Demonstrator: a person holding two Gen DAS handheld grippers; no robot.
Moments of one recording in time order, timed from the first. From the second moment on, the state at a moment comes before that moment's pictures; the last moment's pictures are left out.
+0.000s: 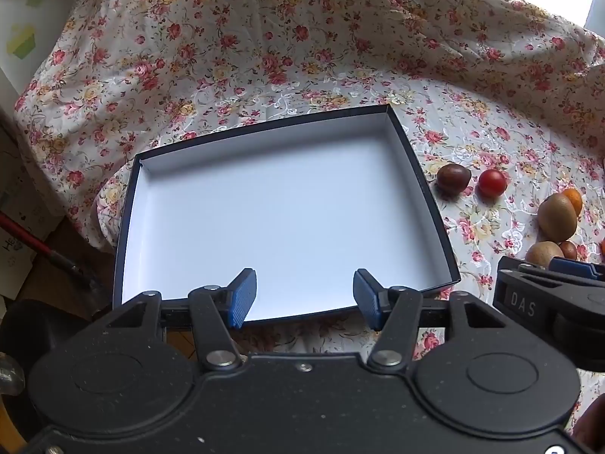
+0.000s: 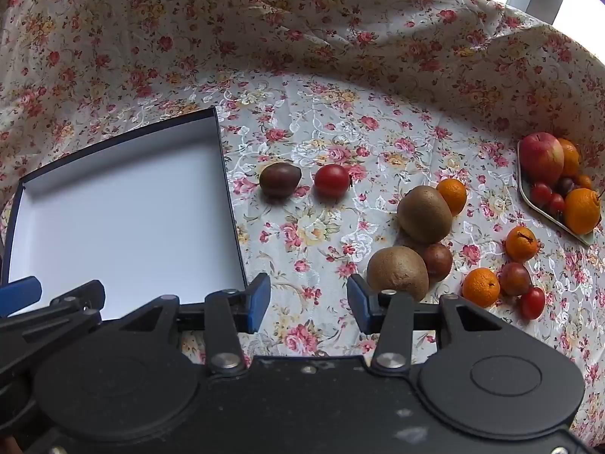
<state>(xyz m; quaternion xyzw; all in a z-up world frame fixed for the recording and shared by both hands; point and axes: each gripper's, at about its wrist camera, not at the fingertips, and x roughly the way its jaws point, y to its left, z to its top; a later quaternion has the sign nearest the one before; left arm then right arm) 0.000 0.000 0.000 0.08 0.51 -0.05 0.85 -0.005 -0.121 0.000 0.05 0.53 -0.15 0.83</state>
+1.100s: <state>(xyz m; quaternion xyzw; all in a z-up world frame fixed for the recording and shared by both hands) 0.000 -0.002 -0.003 0.08 0.52 -0.05 0.85 -0.003 -0.121 -0.001 0.05 0.53 -0.15 0.83</state>
